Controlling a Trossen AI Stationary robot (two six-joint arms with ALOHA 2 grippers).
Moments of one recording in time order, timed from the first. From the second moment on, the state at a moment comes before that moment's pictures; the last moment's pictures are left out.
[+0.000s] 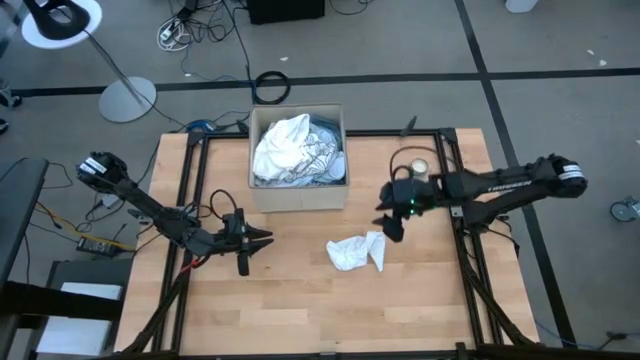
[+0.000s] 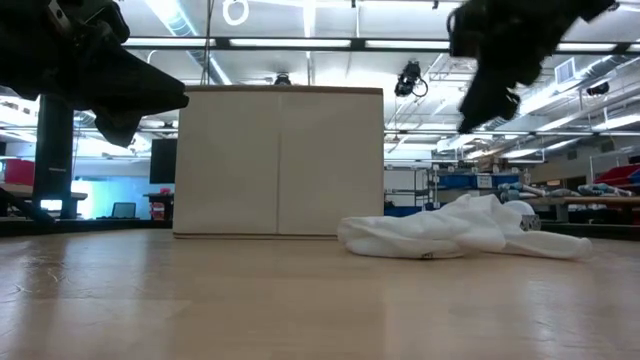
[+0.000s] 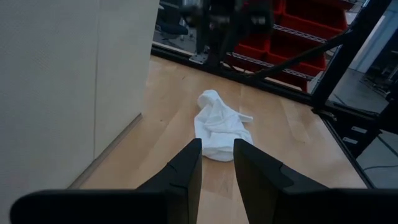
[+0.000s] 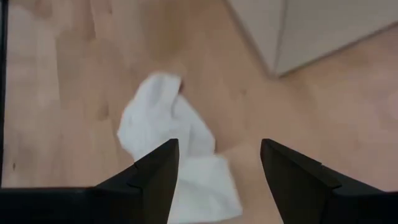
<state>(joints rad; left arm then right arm) -0.58 1.09 0.16 0.76 -0.73 -0.42 0.06 1.09 0.73 -0.47 0.06 0.46</state>
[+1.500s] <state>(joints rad) -0.58 1.09 0.16 0.72 -0.73 -0.46 0.12 1.21 0.71 -0.35 0.08 0.34</state>
